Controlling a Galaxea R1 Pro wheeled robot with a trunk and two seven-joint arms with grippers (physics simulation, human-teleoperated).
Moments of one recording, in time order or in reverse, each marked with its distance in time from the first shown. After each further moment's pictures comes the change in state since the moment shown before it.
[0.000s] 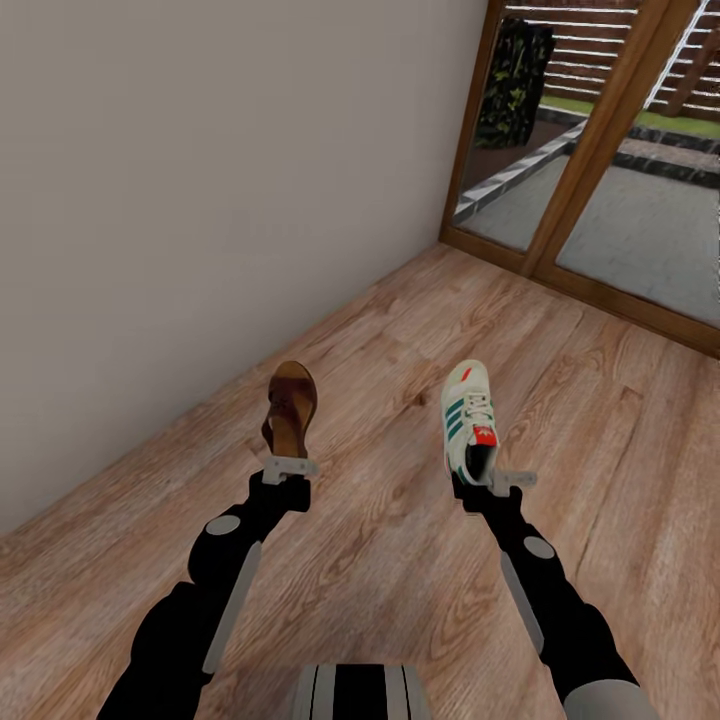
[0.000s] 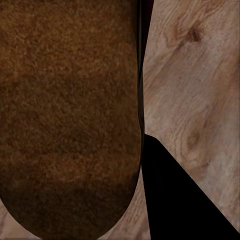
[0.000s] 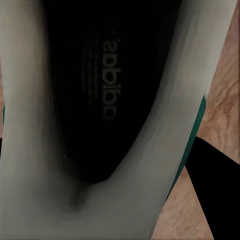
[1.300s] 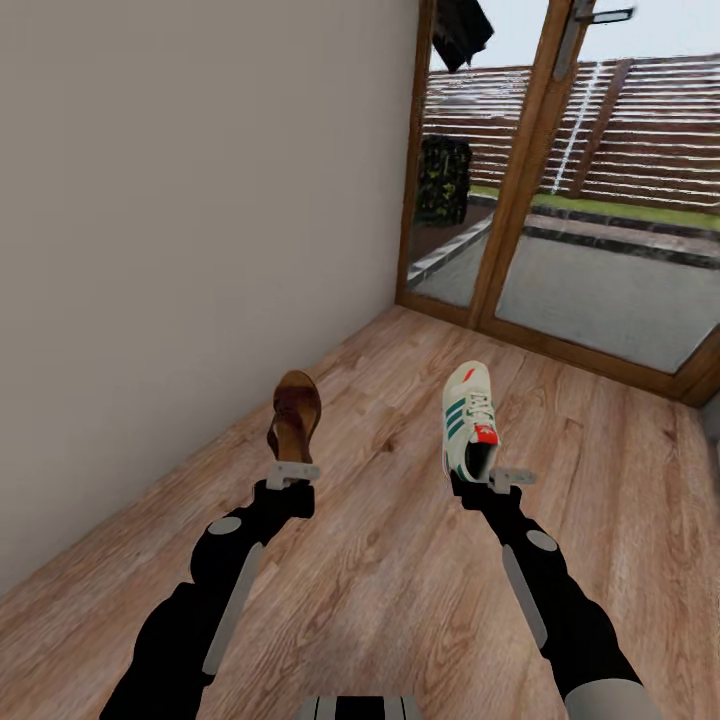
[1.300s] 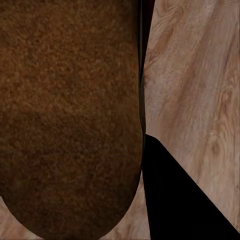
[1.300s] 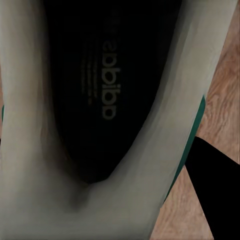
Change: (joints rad) left arm 0.001 -0.002 -0.002 0.016 0.060 0.037 0.000; right arm 0.000 0.000 0.001 -0.047 -0.074 0.097 0.003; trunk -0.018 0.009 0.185
